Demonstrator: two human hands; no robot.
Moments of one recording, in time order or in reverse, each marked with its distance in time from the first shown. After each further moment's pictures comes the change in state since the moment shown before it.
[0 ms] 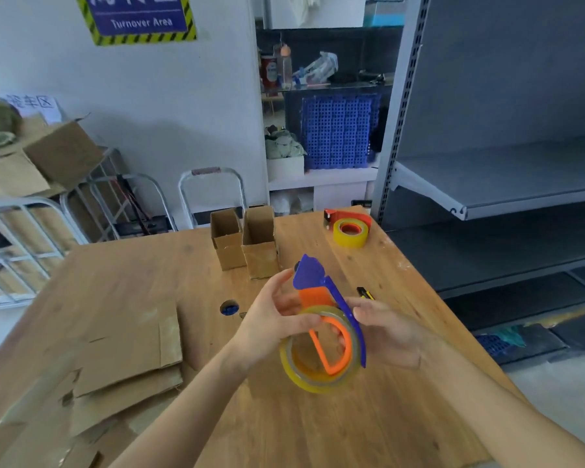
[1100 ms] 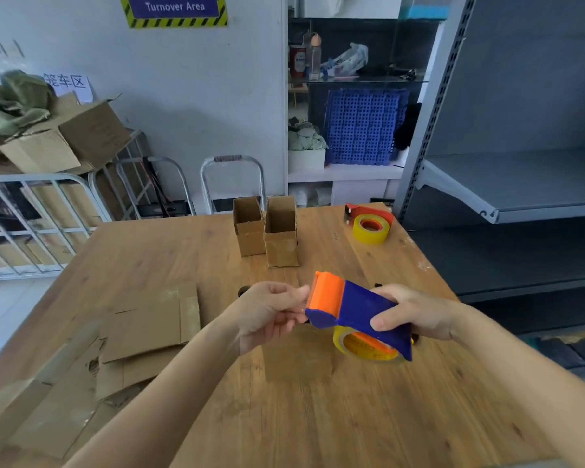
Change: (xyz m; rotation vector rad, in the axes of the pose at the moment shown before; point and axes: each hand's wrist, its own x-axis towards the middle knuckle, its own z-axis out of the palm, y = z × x) left_hand -0.018 0.011 -0.036 -0.268 -0.037 -0.331; right_hand 0.001 -0.039 0.007 -0.659 -0.019 0.217
